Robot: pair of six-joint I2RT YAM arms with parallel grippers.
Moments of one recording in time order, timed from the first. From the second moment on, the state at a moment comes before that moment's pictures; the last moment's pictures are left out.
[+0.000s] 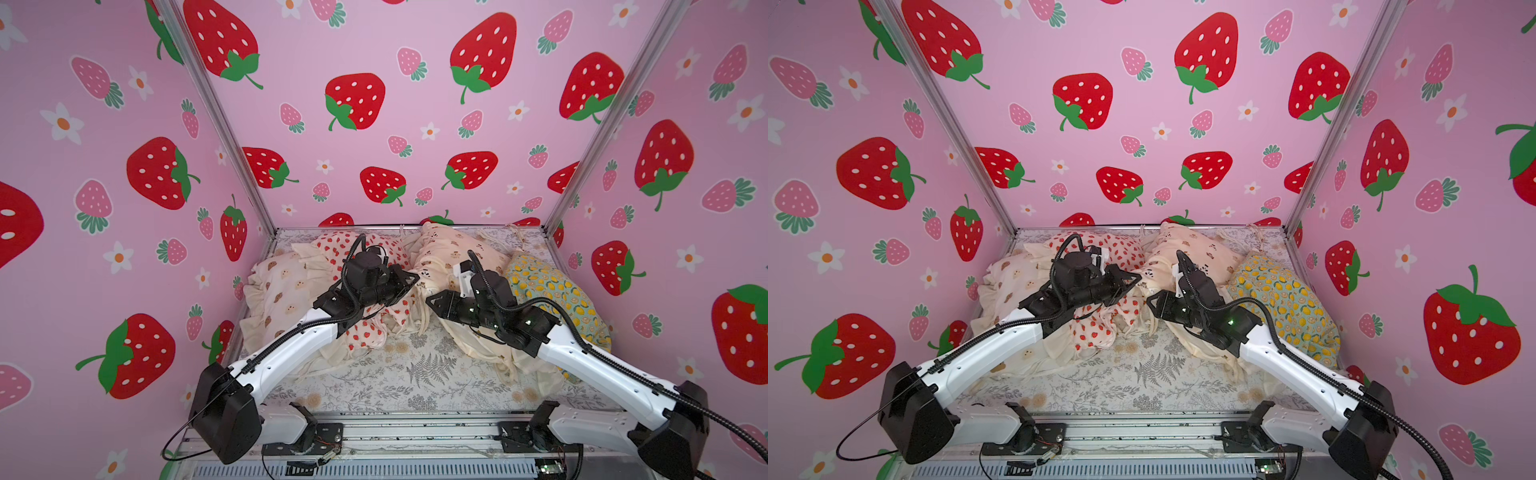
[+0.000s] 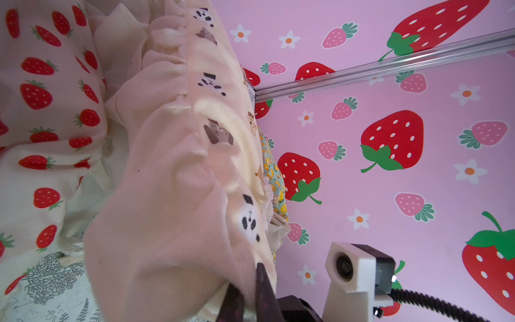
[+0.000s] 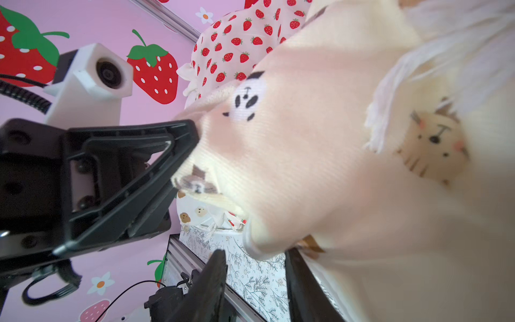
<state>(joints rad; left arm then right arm) -0.62 1.33 1.06 -0.10 0.30 -1.21 0.88 1.15 1.00 -0.38 -0.10 0.88</state>
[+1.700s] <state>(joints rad) -0.50 1.19 1.13 -0.44 0.19 -1.06 0.58 1.43 1.15 -0.41 -0.12 0.54</state>
